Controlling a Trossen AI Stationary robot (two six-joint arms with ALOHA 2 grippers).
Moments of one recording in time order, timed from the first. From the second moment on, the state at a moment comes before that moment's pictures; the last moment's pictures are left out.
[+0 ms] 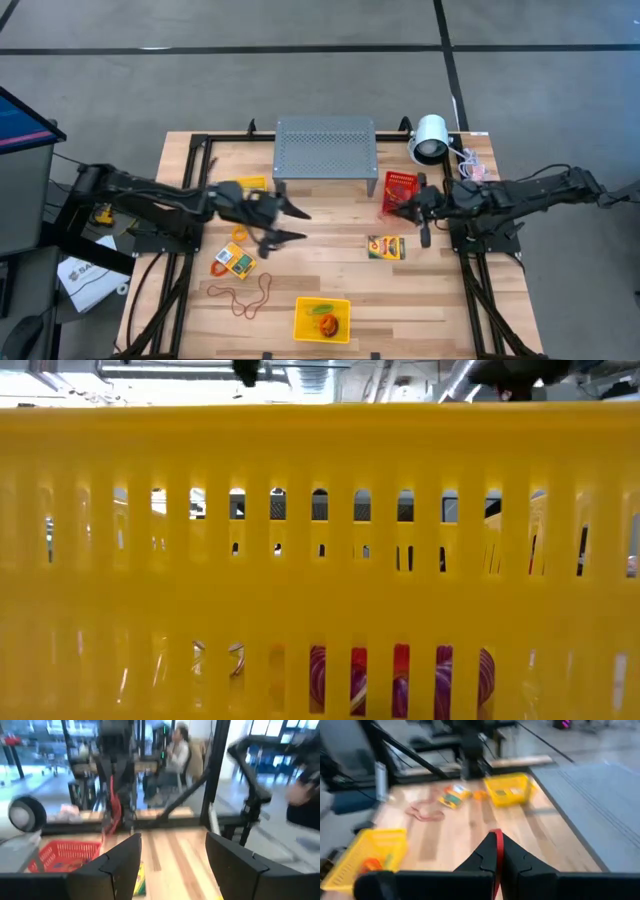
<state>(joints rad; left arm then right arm) -0.13 1.17 0.74 0.39 0.06 -0.04 0.22 0.69 0.63 -0.24 0.28 0.15</state>
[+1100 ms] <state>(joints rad) -0.25 0.97 0.45 0.56 0.06 -0.14 0.08 0.75 0.48 -0.48 0.70 0.54</state>
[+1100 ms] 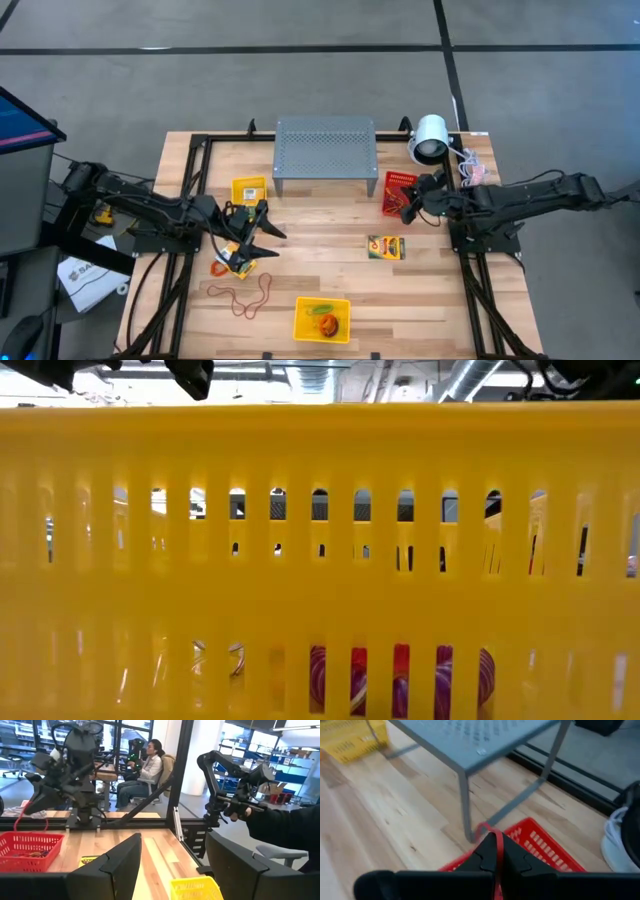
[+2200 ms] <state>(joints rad) -0.25 0.97 0.45 0.56 0.06 -0.14 -0.11 1.16 0.46 -0.40 0.42 0.56</state>
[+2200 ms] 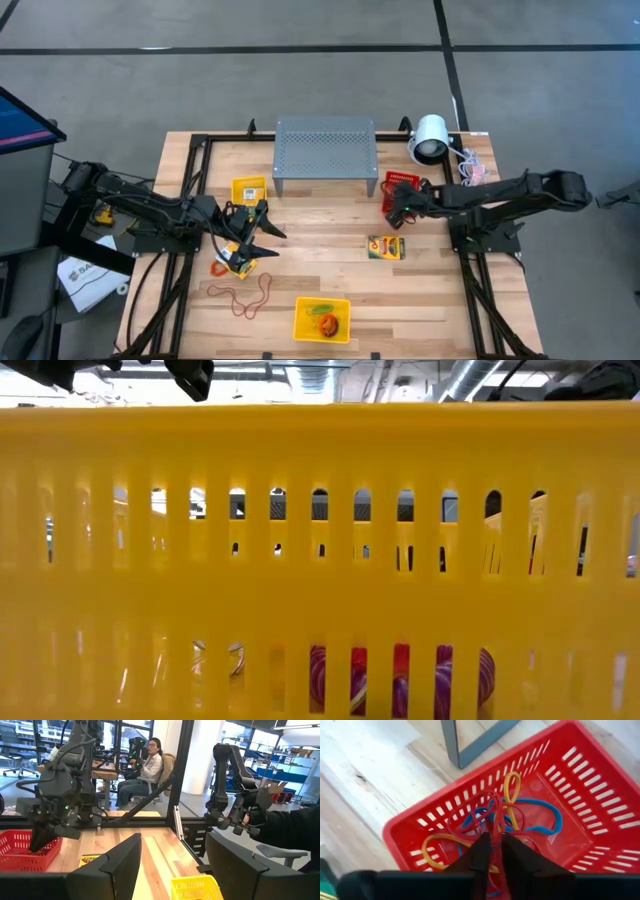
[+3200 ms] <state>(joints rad) -0.25 0.97 0.45 0.52 0.05 -0.13 0.02 0.80 0.52 -0.07 0.21 0.40</state>
